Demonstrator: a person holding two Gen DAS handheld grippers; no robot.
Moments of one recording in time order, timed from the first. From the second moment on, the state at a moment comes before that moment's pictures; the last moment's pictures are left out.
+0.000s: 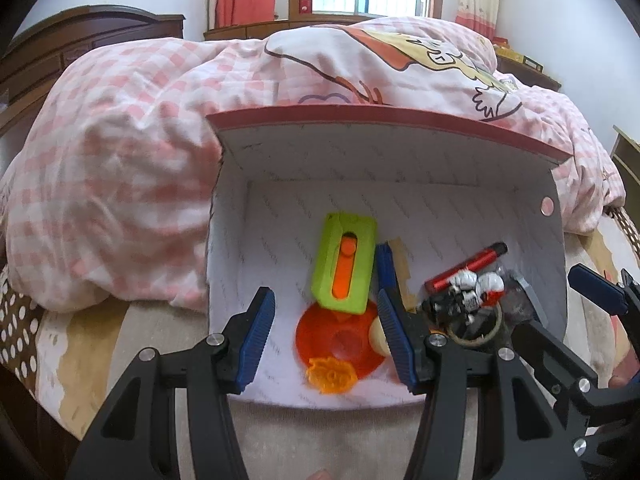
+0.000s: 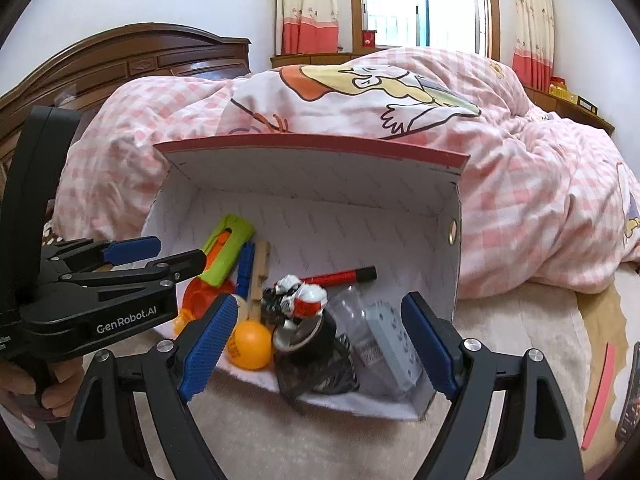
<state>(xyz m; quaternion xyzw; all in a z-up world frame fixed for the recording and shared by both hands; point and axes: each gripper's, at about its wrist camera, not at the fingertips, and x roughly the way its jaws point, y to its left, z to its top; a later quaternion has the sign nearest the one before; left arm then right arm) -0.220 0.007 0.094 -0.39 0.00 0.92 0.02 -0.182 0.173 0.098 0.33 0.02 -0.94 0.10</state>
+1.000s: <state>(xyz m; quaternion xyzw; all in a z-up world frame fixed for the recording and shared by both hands) -0.127 0.016 0.056 -0.45 -0.01 0.89 0.02 -0.098 0.180 0.059 0.38 -0.03 -0.92 0.07</state>
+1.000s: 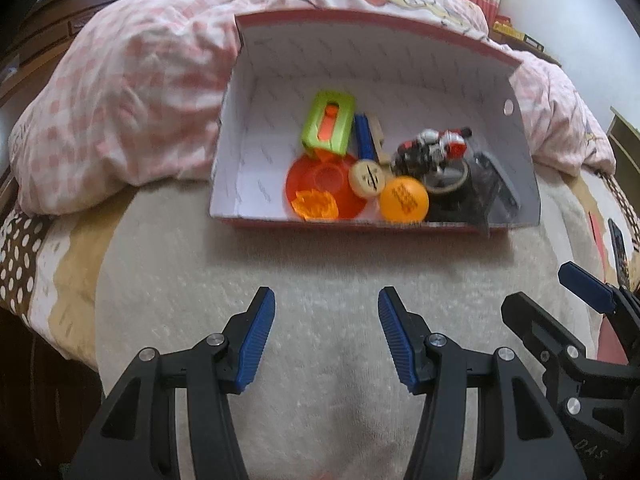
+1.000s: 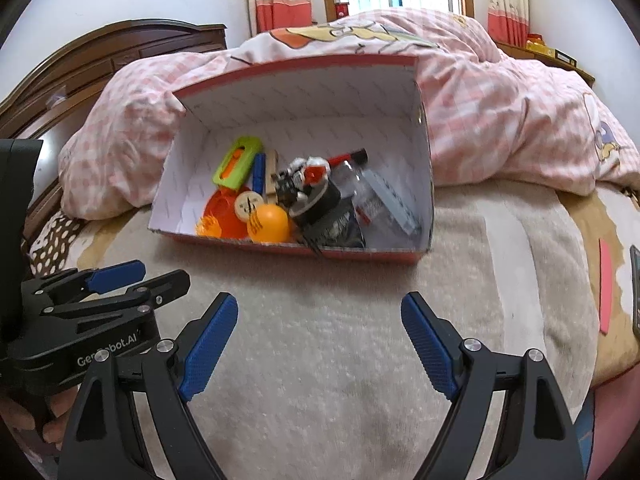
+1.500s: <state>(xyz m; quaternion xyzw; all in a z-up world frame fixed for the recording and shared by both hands) -0.127 0.023 0.041 -0.46 -0.01 0.89 0.02 -0.097 0.183 0.043 0.40 -0.04 -0.92 0.06</state>
